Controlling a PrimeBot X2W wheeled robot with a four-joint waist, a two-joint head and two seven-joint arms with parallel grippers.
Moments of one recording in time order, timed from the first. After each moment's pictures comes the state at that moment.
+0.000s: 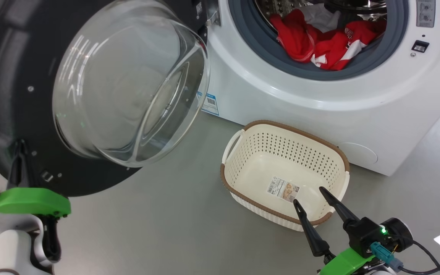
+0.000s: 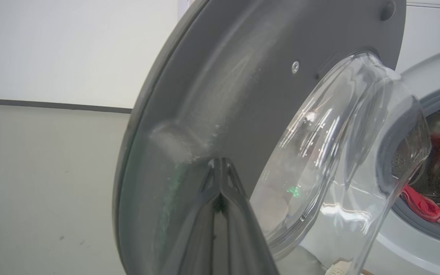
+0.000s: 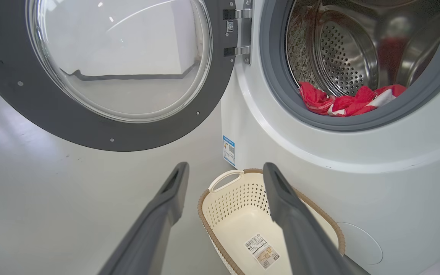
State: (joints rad) left arm -0.43 0.18 0.07 0.51 -0.48 0.10 -0.25; right arm -0.06 -0.05 0.18 0.29 0.08 0.13 -0.26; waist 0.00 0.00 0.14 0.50
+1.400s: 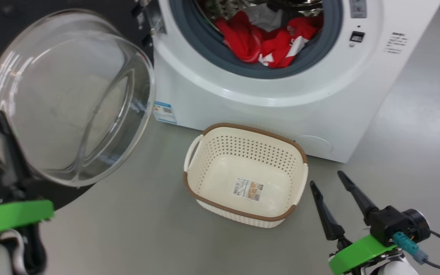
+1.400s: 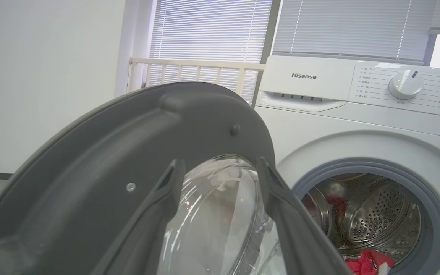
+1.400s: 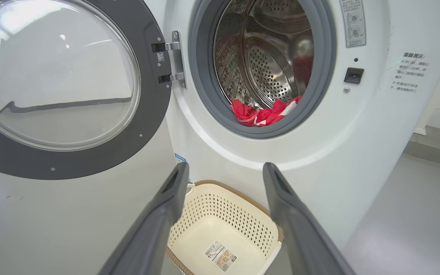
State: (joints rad) left arm -0.34 0.03 0.32 0.13 -0.34 -0.11 -0.26; right arm -0.07 -0.05 0.11 0.23 0.13 0.13 -0.26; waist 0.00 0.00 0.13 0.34
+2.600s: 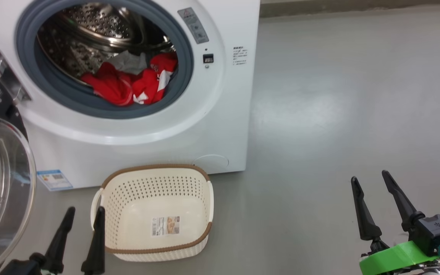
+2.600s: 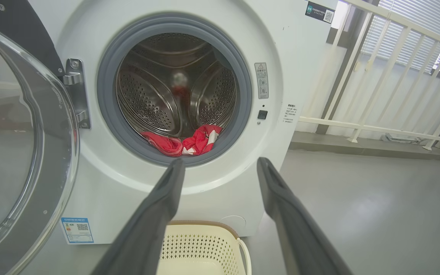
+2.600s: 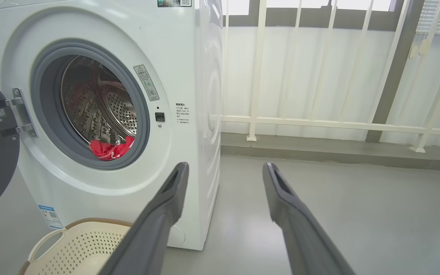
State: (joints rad) left arm 0.01 0.15 0.01 0.08 -0.39 -0.13 -0.25; right arm 0.02 -0.05 -0.05 0.10 0.15 0.13 -0.26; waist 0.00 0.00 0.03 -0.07
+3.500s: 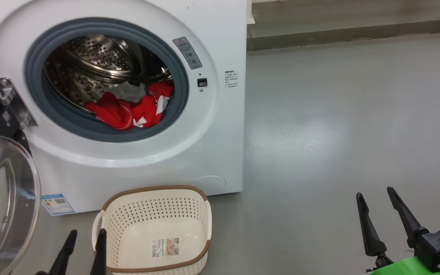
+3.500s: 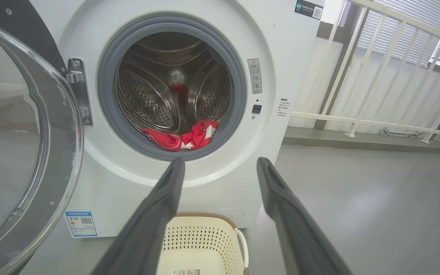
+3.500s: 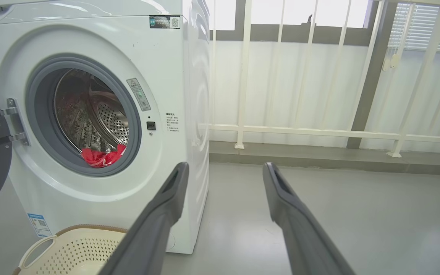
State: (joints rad) left arm 0.10 0.16 0.00 0.12 -0.39 -0.11 -0.25; right arm 0.10 -0.04 -0.08 0.07 0.13 0.13 -0.26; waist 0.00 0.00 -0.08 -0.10
